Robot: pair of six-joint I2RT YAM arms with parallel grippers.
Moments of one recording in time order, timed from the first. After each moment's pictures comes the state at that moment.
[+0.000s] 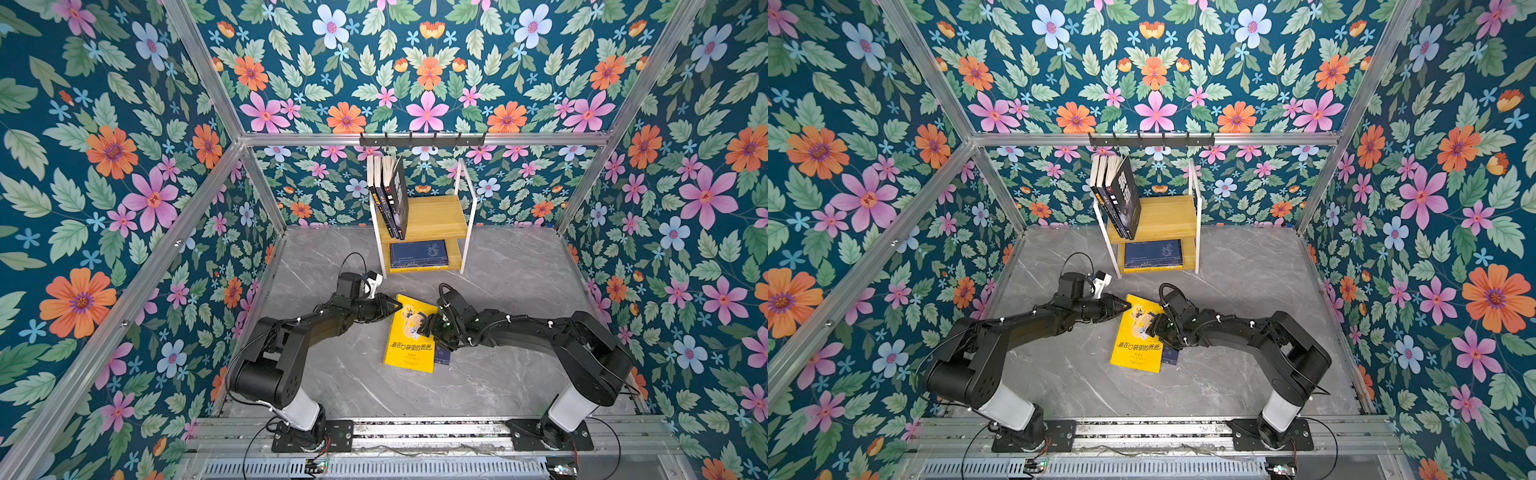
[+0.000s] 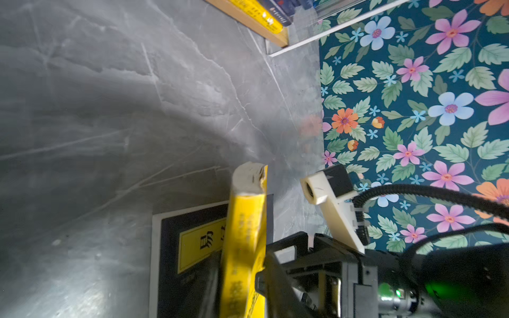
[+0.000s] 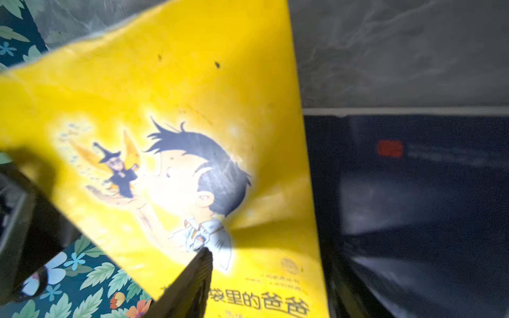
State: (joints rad) left arm -0.34 1.57 0.70 0.18 0.75 -0.67; right arm 0.76 1.68 0.88 -0.15 -0.24 1.19
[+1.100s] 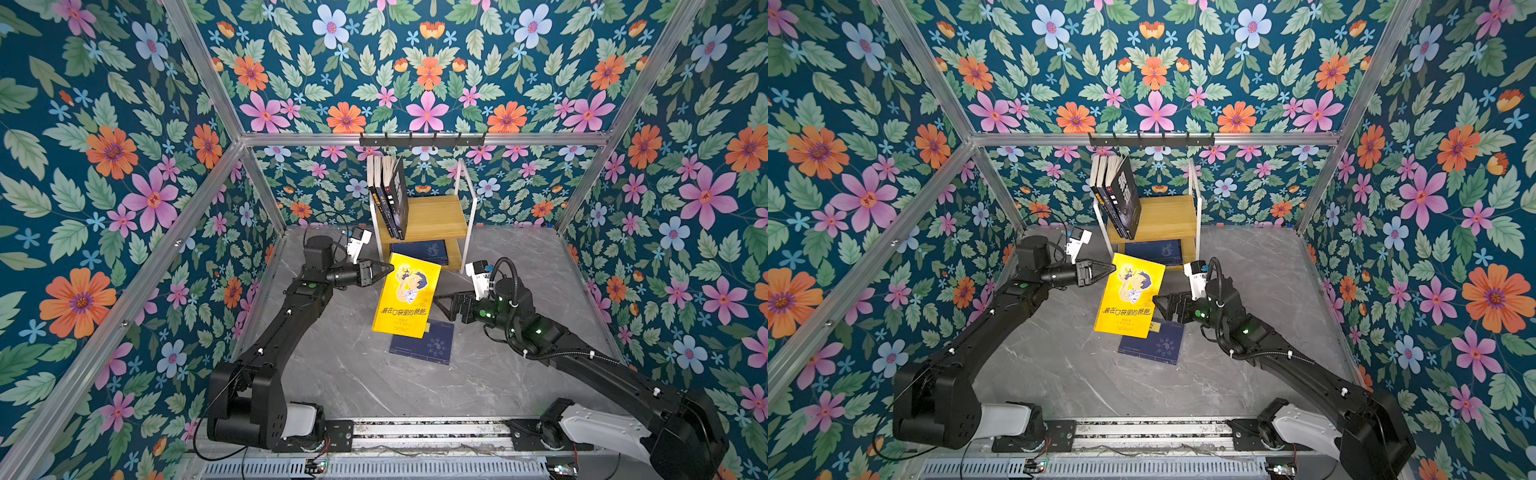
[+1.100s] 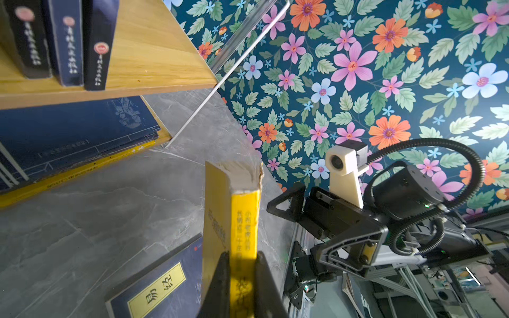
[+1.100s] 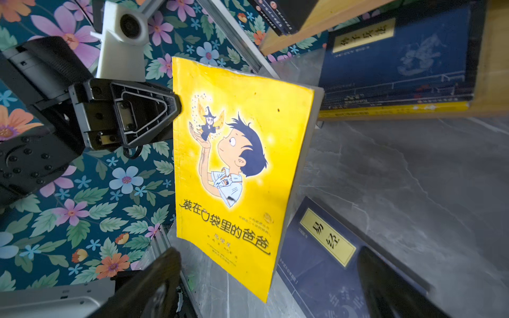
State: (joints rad) left arm -0.19 1.35 1.02 -0.05 1.04 -0.44; right arm 0.64 1.13 0.73 0.08 -0.29 0.59
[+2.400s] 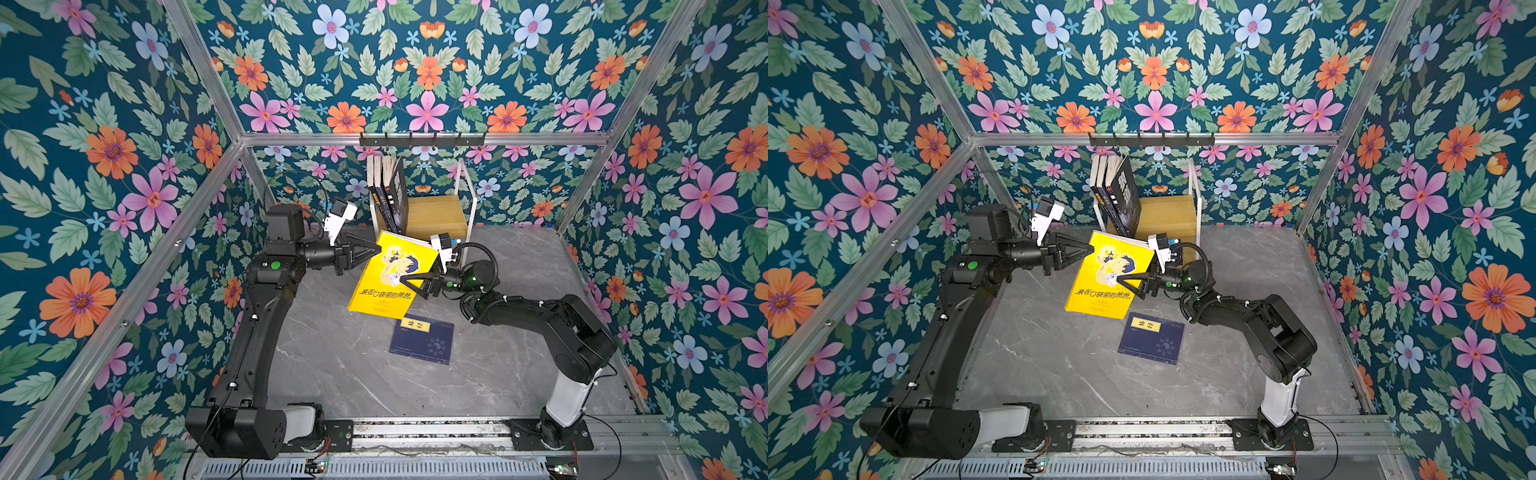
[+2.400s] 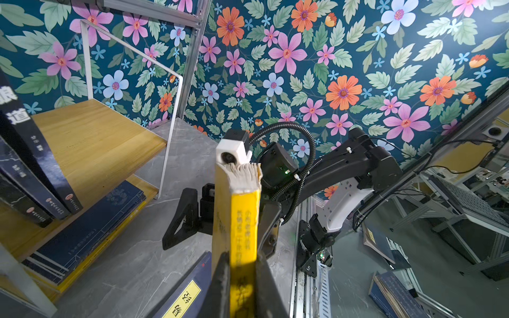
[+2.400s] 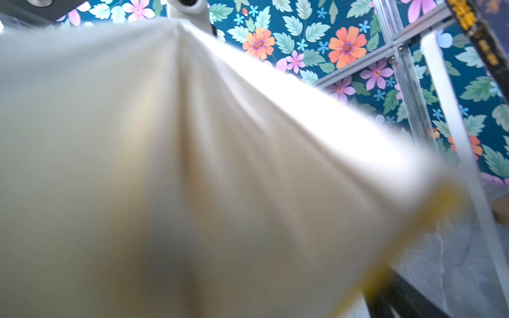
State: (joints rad) left arm -0.12 1.29 1.46 -0.60 1.22 0.02; right arm 0.60 1.81 1.03 1.24 -0.87 0.74
